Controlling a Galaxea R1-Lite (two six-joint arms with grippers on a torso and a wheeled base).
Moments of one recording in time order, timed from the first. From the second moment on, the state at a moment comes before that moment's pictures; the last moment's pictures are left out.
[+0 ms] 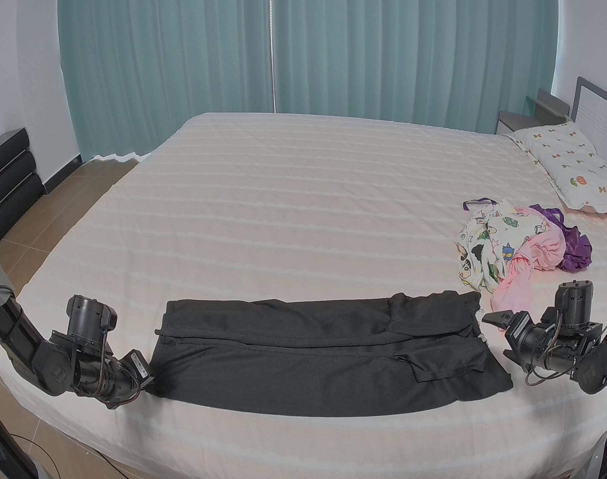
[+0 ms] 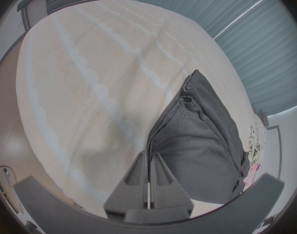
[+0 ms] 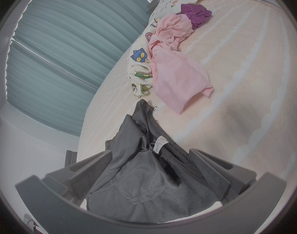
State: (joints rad) left arm -0.09 1.85 -0.40 -0.45 -0.07 -0.81; right arm 0.06 1.85 -0.23 -1.01 0.10 0.90
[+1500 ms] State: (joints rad) left arm -0.04 1.93 -0.69 -0.38 -0.21 -0.39; right arm 0.11 1.85 -0.20 -1.01 0.09 0.90
